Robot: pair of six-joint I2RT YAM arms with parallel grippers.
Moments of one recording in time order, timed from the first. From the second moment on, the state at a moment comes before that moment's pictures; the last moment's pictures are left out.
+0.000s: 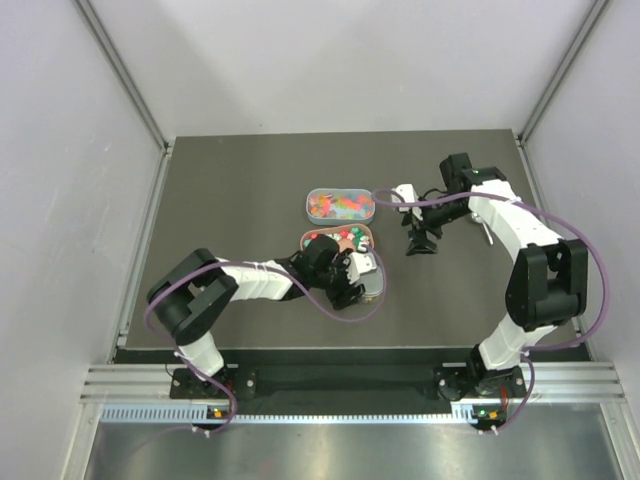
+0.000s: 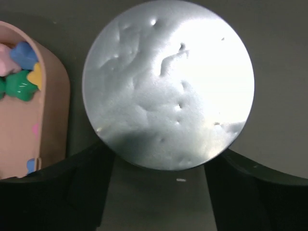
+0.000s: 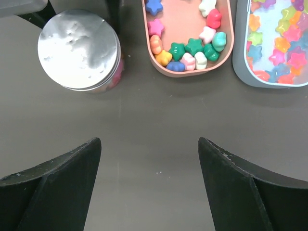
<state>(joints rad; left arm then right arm) -0.84 1.71 0.78 0.20 0.39 0.33 0.19 1.66 1.35 -1.05 -0.79 -1.35</state>
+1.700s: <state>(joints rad) -1.00 1.89 0.53 1.06 0.12 0.08 0.36 1.86 1.45 -1.32 -0.82 -1.95</state>
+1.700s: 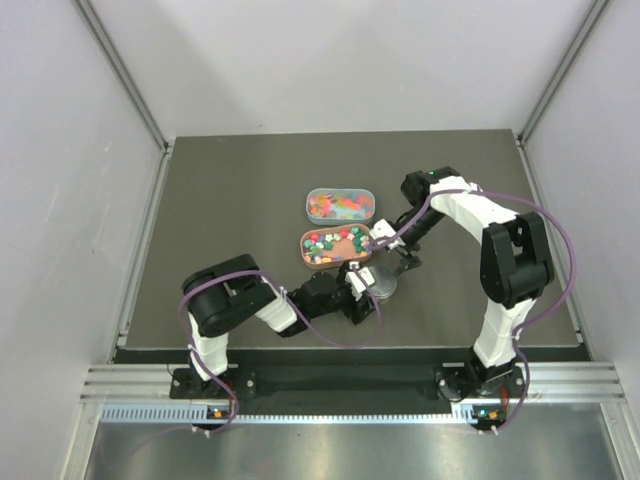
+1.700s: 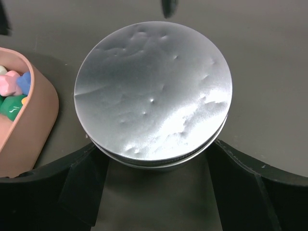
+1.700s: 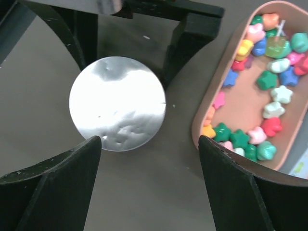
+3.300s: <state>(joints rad) -1.01 1.92 0.56 1.07 0.11 0.07 0.40 1.86 1.32 -1.28 -0.80 -1.95</state>
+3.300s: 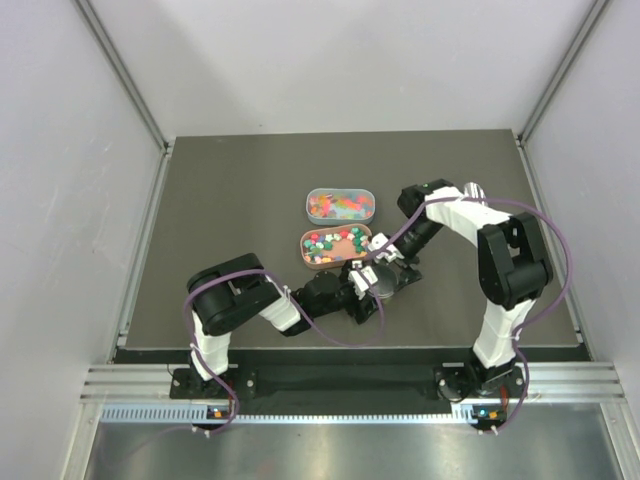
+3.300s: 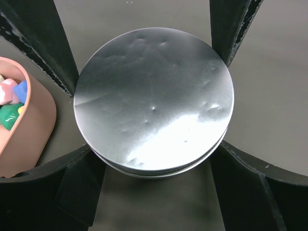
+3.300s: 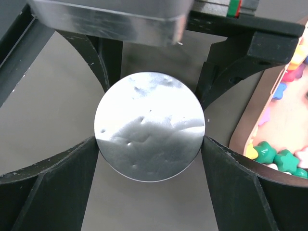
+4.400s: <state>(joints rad) -1.02 1.90 0.53 1.06 0.10 0.05 0.50 1.61 1.08 -0.88 -0.66 -1.31</state>
